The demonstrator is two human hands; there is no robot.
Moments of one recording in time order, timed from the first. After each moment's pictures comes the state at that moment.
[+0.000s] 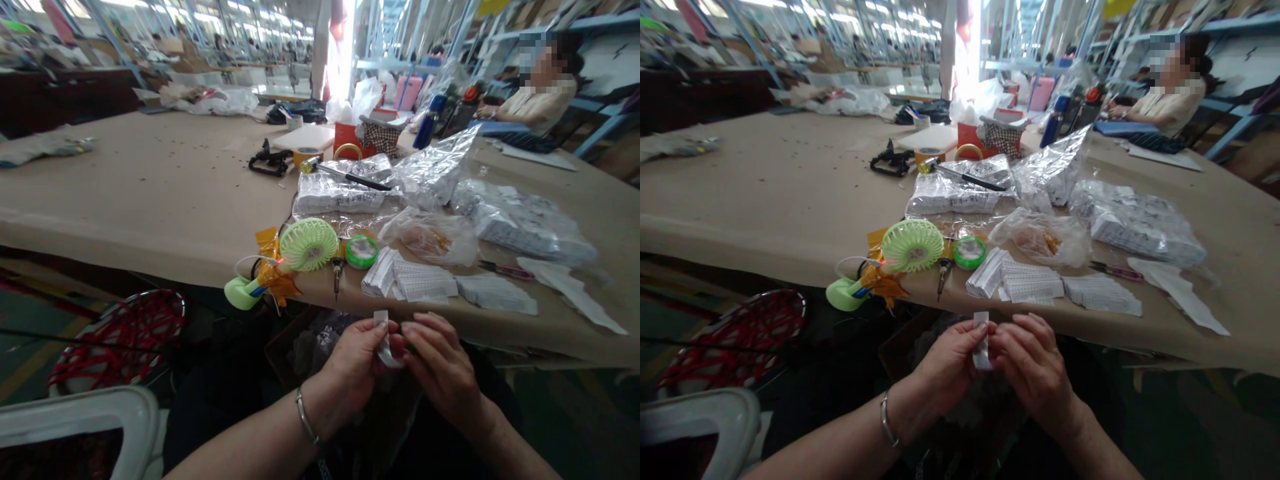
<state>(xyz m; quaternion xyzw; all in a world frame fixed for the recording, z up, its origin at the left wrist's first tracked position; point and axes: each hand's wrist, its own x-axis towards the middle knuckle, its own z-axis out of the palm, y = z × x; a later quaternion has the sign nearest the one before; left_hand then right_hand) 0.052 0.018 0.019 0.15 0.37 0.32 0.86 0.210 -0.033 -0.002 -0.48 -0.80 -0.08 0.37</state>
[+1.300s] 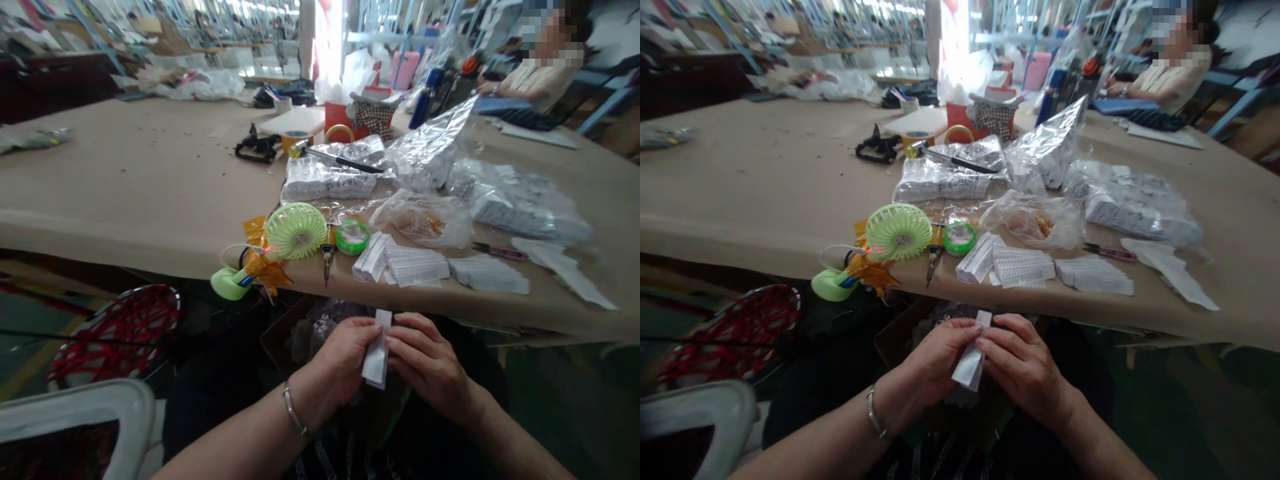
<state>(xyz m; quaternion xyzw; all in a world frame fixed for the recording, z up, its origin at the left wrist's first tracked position) 0.049 0.009 0.022 0.17 0.39 0.25 0.87 0.215 -0.046 -0.006 -0.43 -0.83 0.00 0.35</state>
